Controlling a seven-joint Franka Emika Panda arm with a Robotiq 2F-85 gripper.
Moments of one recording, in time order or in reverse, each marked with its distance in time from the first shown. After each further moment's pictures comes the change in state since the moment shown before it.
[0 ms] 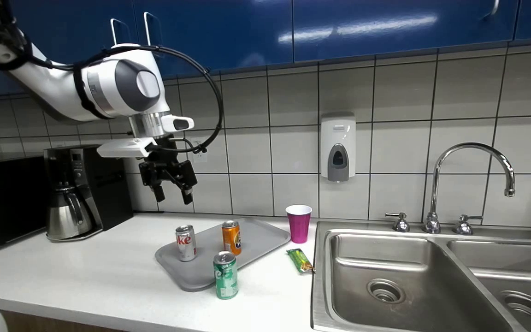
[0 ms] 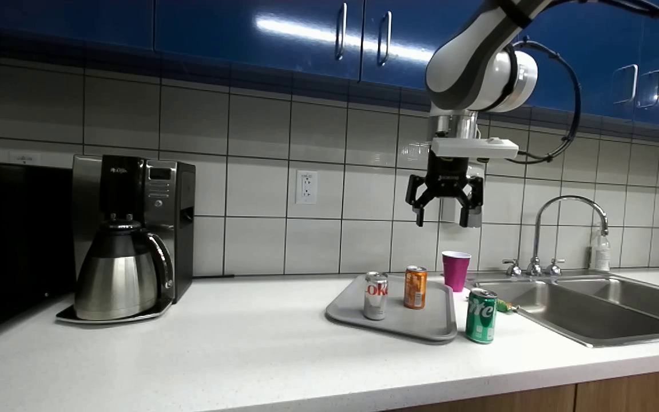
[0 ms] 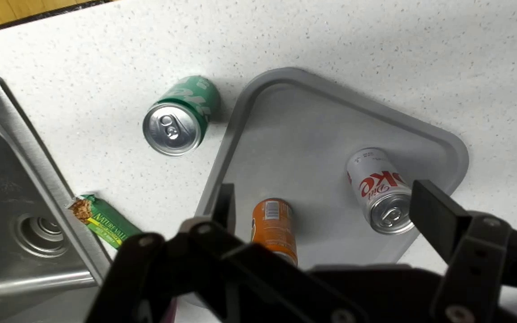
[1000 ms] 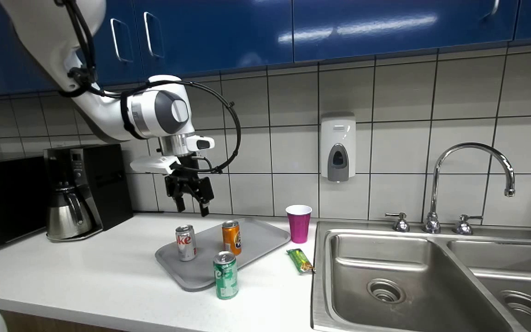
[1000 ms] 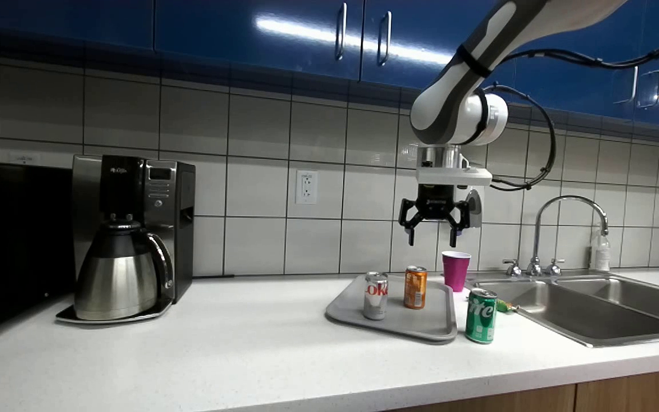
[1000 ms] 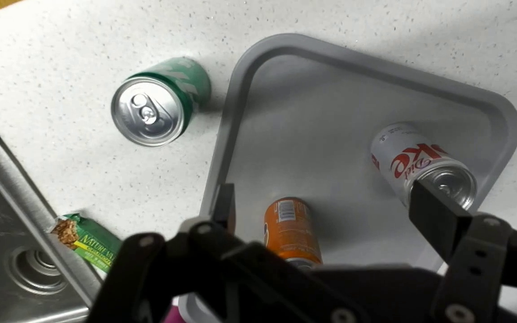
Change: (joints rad) arm -0.003 0.251 -0.049 0.146 -0.015 0.048 0.073
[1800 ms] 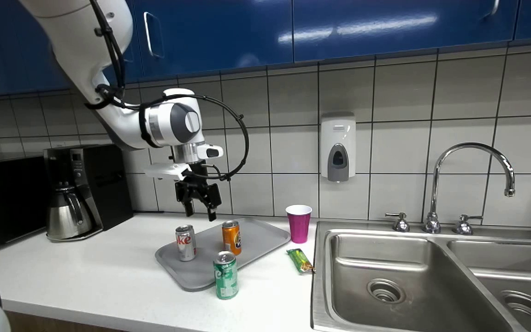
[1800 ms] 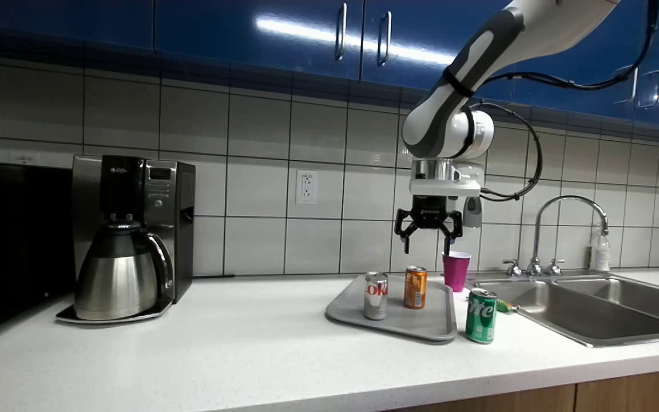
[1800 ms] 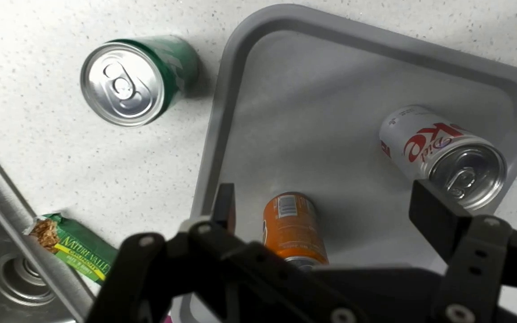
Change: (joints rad) arm 0.019 0.131 -0.036 0.102 0.000 -0.001 0.000
